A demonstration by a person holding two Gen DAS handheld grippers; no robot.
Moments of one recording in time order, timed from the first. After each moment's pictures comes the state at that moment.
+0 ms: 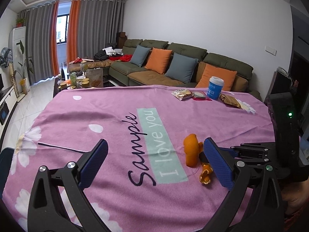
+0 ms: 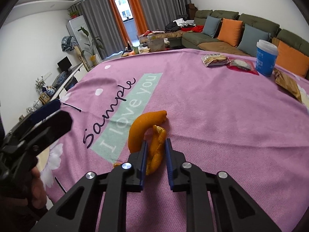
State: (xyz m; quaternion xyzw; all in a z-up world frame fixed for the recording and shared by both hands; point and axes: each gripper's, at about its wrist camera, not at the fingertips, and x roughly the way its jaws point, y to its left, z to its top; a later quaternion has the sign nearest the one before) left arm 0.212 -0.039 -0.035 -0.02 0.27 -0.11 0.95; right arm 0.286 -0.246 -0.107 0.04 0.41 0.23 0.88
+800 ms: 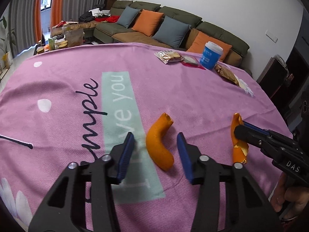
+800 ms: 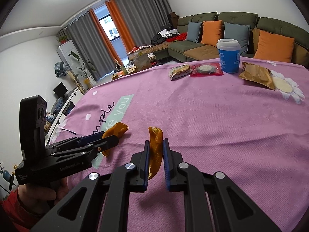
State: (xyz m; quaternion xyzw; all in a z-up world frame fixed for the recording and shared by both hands) left arm 0.291 -0.092 -0.087 -0.05 0.42 -0.16 0.89; right arm 0.281 -0.319 -0.090 0.11 0.37 0.20 0.90
